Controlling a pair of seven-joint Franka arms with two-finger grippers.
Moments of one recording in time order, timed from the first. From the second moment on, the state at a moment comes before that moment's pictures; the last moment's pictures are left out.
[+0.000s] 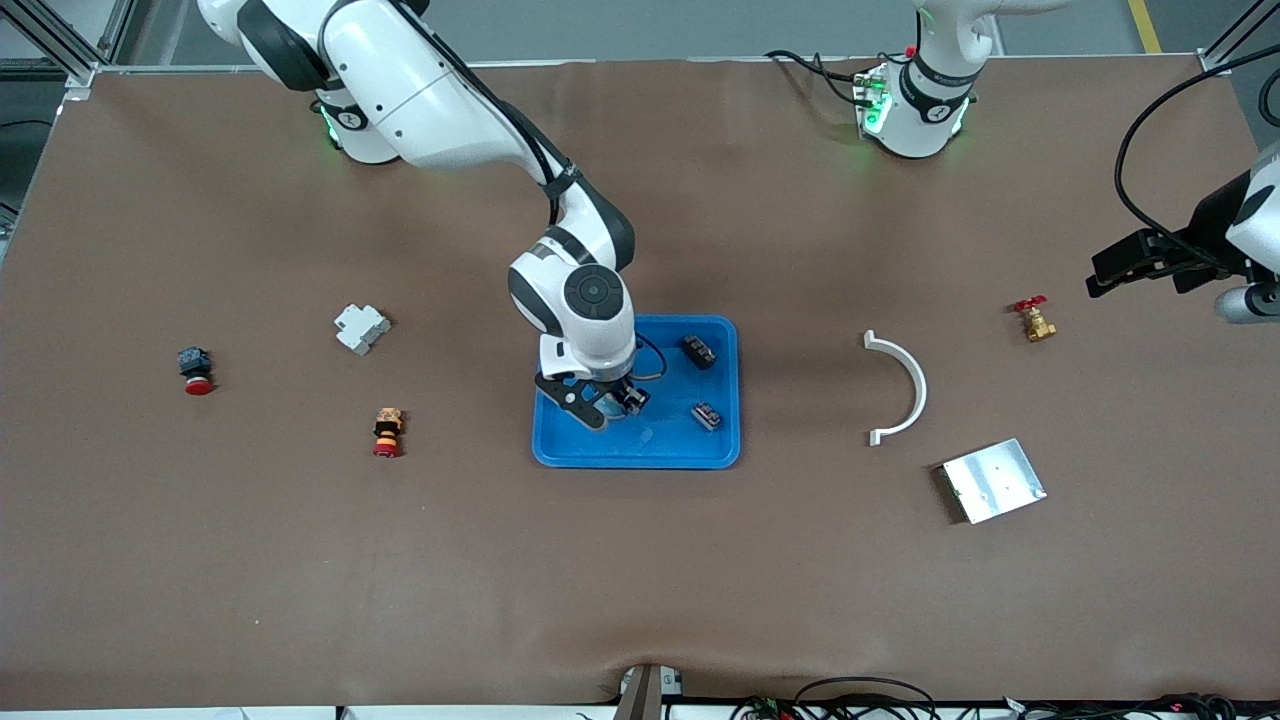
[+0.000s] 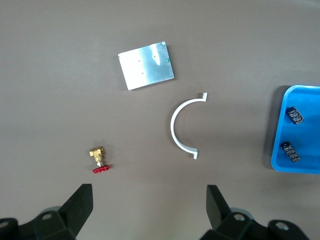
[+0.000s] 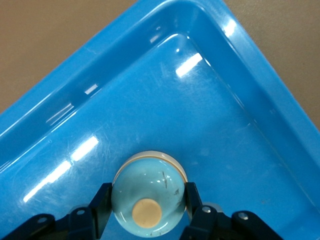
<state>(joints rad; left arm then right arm) -0.01 0.05 -0.01 -1.54 -0.03 1.57 -0.07 0.65 0.83 0.07 -1.46 -0.14 2.34 1.47</state>
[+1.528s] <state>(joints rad) -0.01 0.06 -0.01 -1.54 -0.03 1.55 -0.07 0.64 0.83 0.07 -1.25 -0.20 2.00 1.41</state>
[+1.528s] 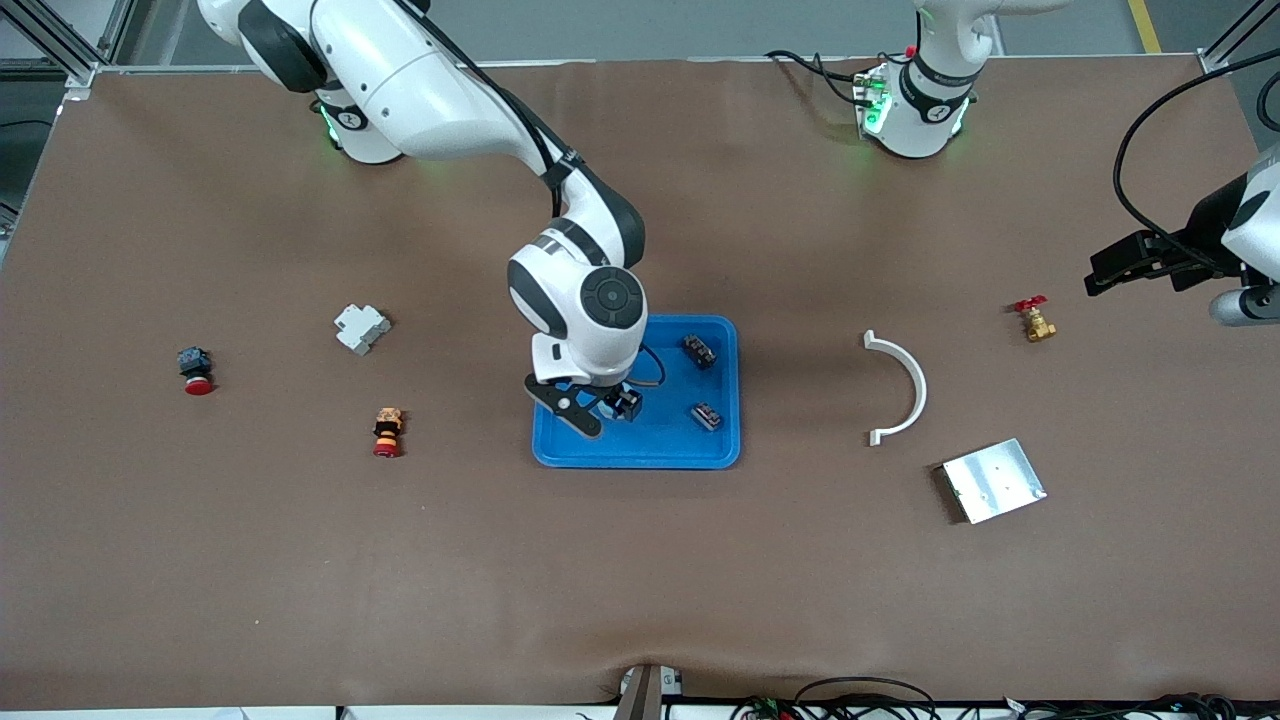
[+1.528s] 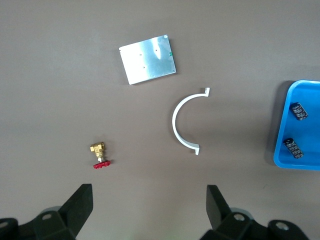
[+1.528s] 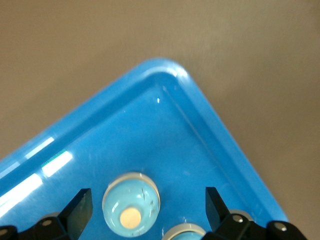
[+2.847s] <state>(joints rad) -0.01 0.06 -0.01 -1.55 -0.03 1.55 -0.07 0.28 0.58 0.05 -1.24 -0.17 1.67 0.53</state>
